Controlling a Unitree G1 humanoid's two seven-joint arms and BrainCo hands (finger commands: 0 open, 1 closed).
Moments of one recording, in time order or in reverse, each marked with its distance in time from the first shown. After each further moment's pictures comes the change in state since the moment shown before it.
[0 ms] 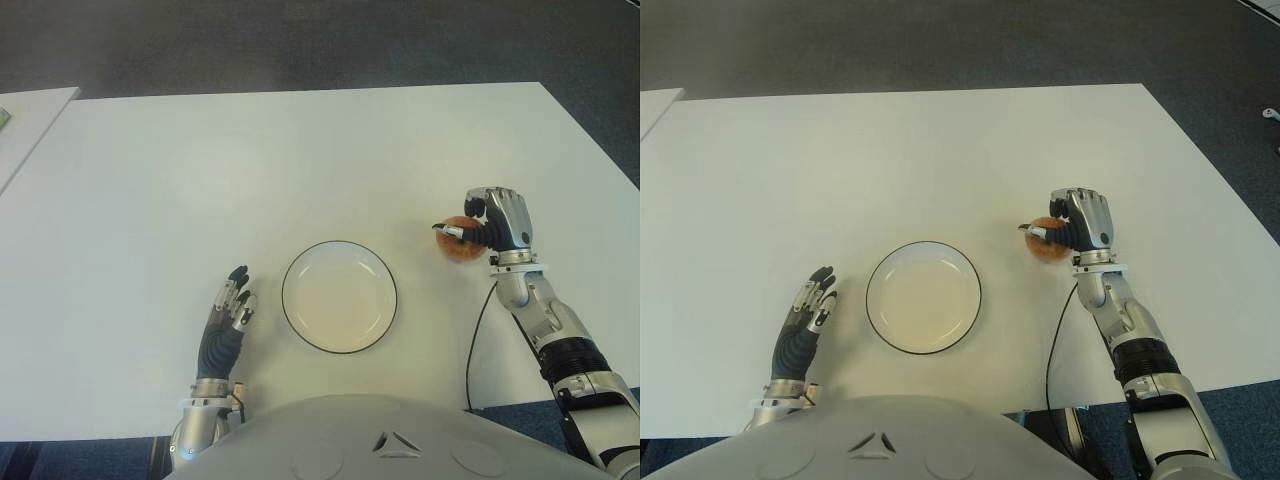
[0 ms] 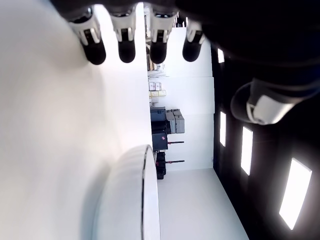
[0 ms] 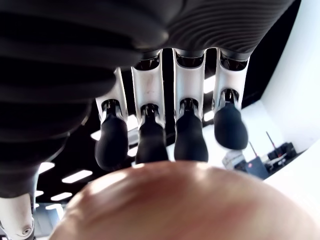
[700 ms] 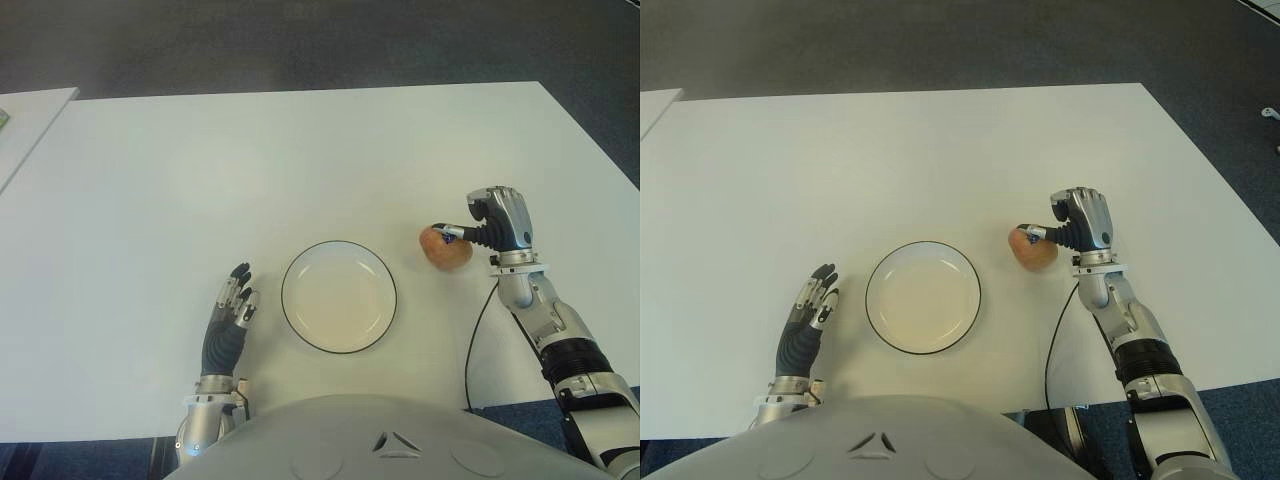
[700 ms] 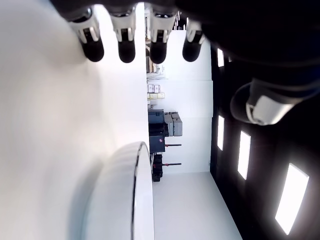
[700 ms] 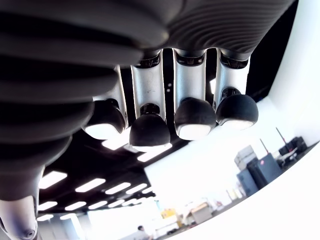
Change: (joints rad) left arm -0.011 -0.031 0.000 0.007 -0.005 0.001 0.001; right arm 0.008 0.000 -0.028 -0.011 0.039 -0.089 0.022
